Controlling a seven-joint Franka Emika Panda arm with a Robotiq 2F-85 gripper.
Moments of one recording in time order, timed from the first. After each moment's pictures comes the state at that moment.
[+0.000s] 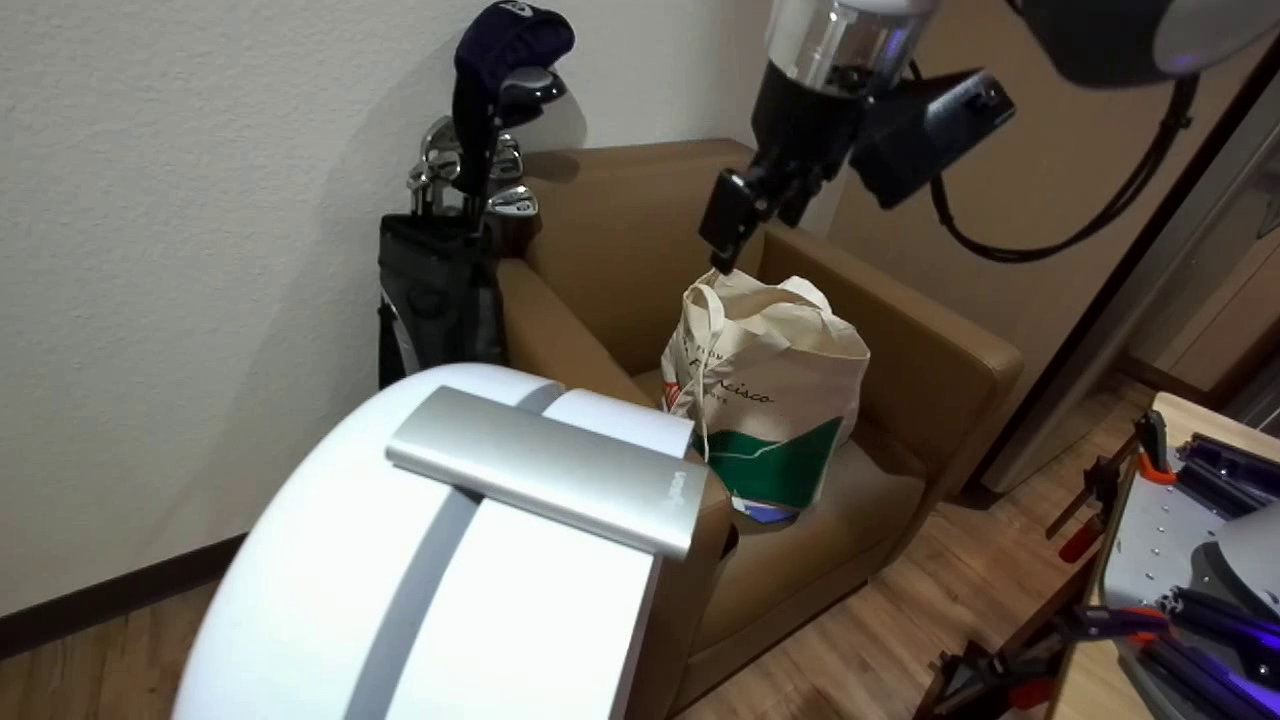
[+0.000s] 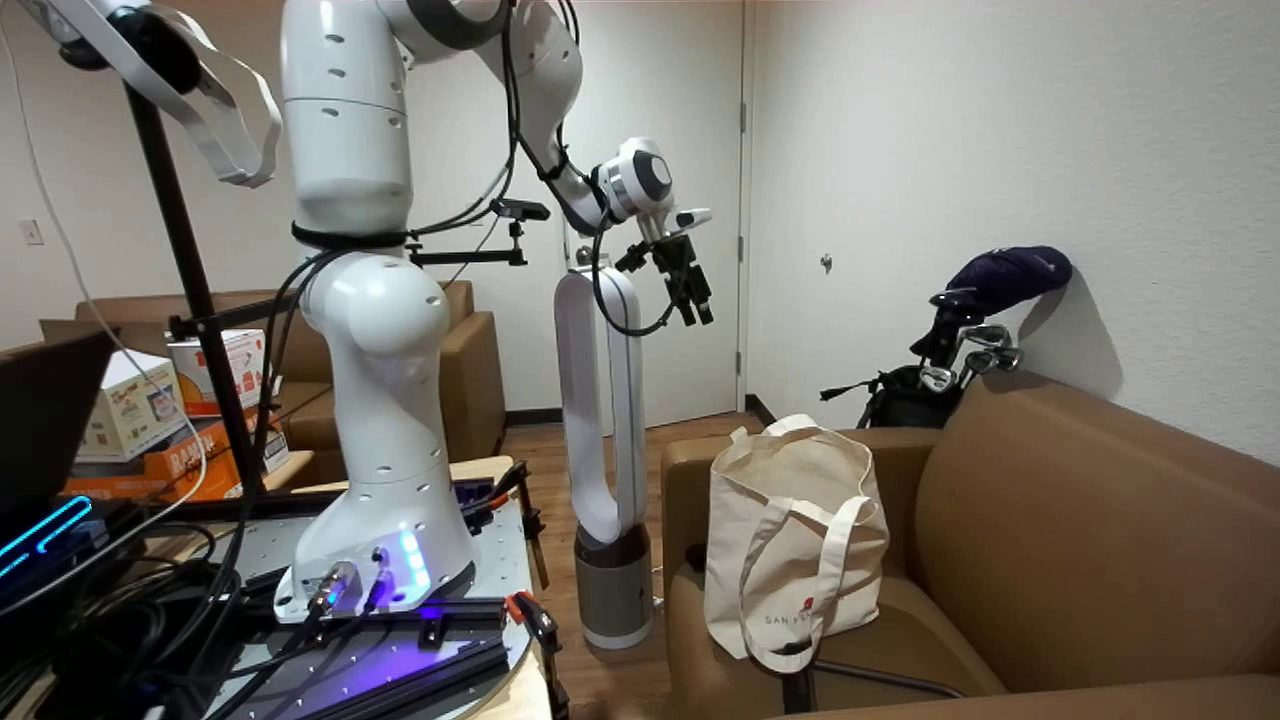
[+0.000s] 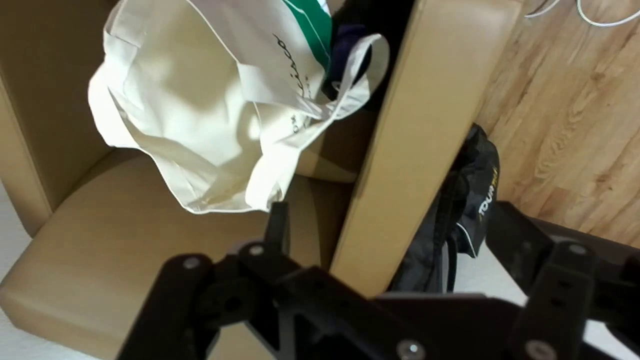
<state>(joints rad) 0.43 0.08 0.15 -2.19 -0.52 2.29 0.95</state>
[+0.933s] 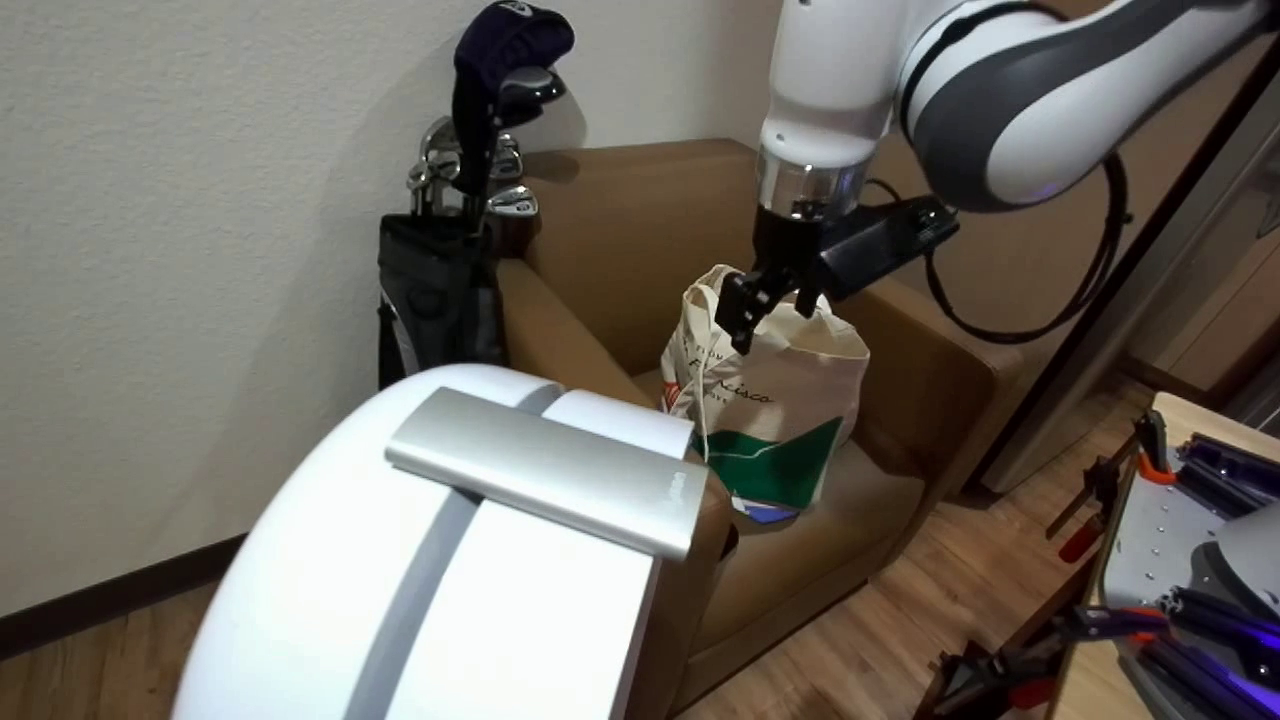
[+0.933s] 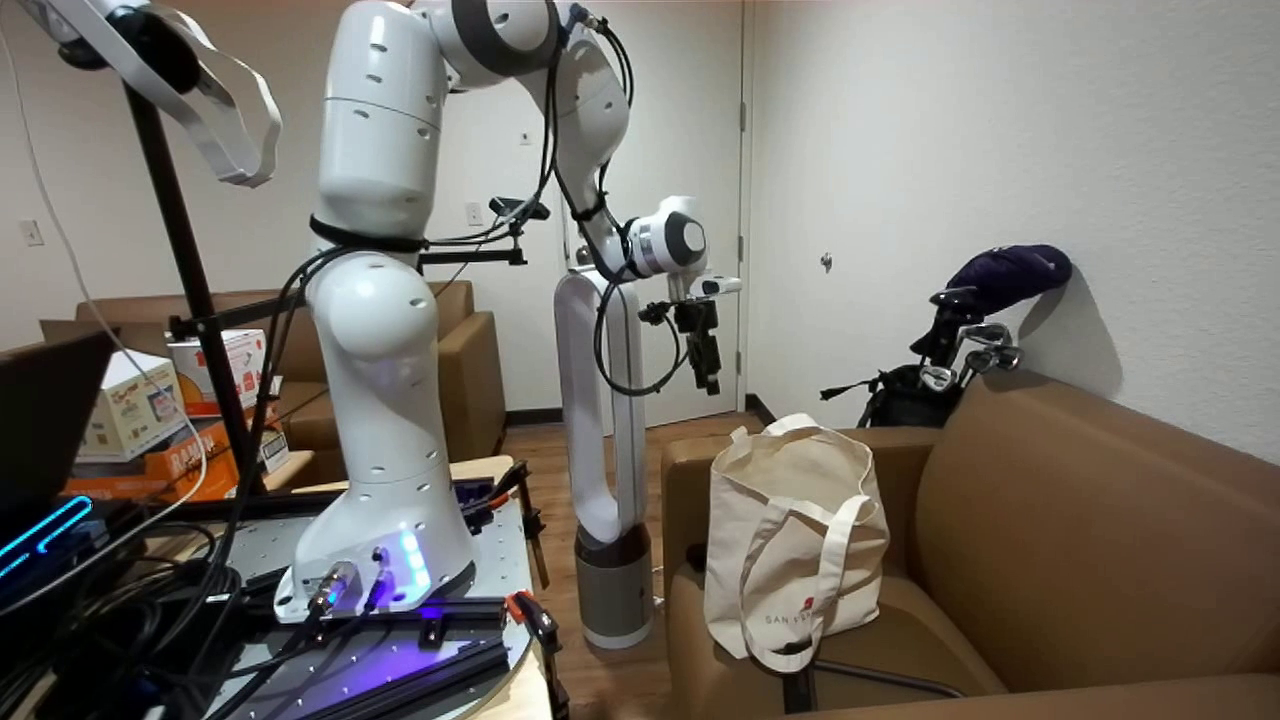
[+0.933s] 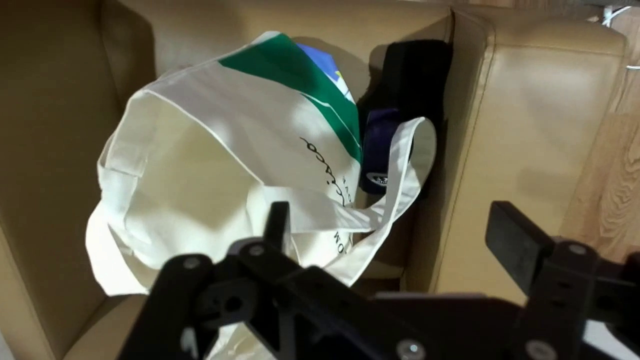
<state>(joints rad) 0.31 0.26 0.14 -2.23 -0.42 2.40 0.96</state>
